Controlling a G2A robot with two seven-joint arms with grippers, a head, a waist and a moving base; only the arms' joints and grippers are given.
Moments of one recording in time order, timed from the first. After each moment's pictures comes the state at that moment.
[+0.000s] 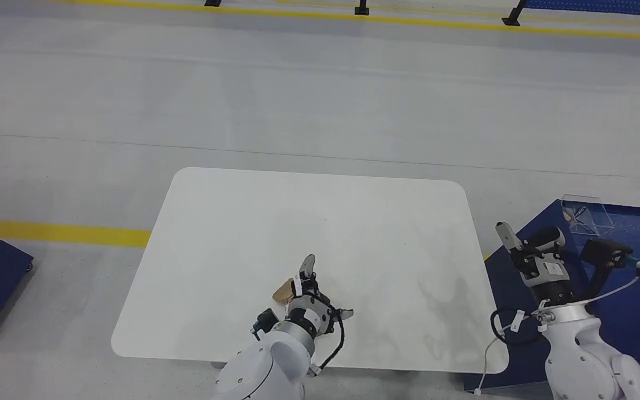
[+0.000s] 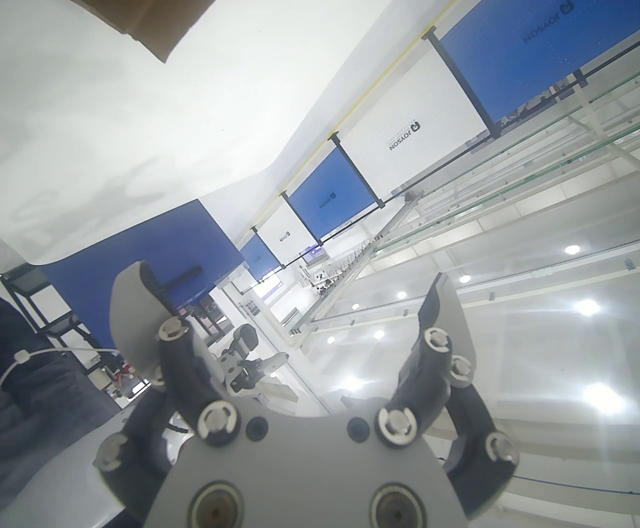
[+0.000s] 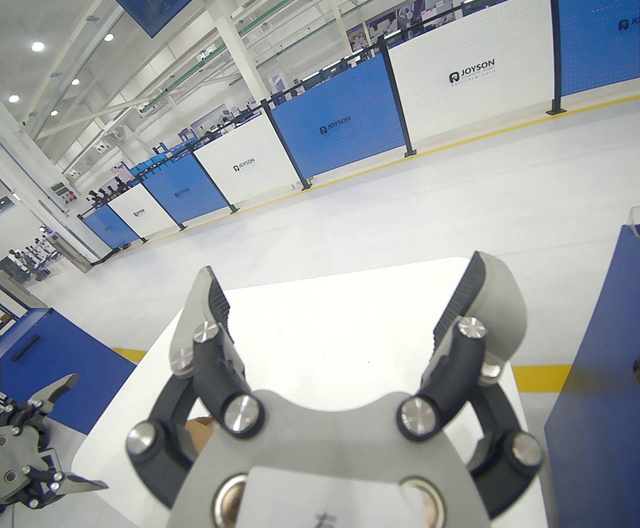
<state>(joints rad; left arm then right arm) 1.38 -1.40 -0.88 -2.11 -1.08 0.34 0.81 -1.75 -1.08 1.88 -2.04 -0.59 -0.11 0.06</state>
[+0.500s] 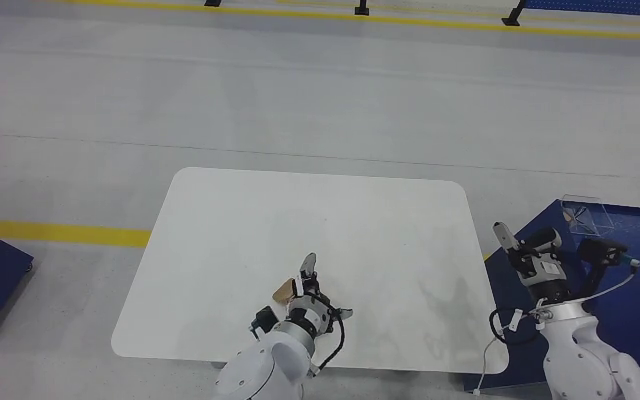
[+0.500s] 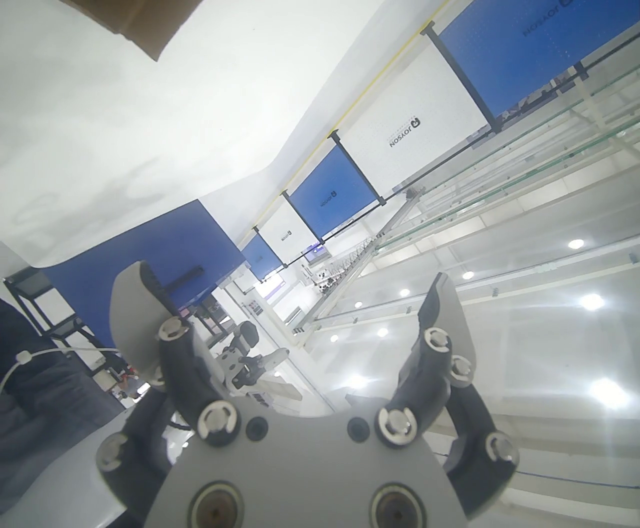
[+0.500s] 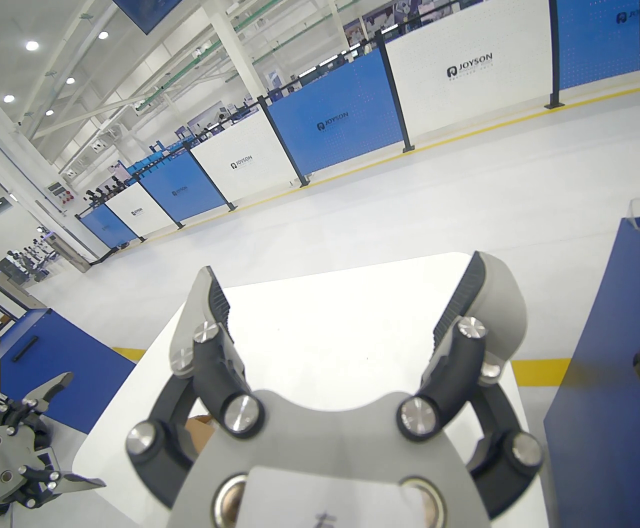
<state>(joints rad) 1.37 -1.39 -0.85 -2.14 -0.97 0.41 0.81 -1.72 -1.08 1.86 -2.02 -0.59 -0.08 0.13</state>
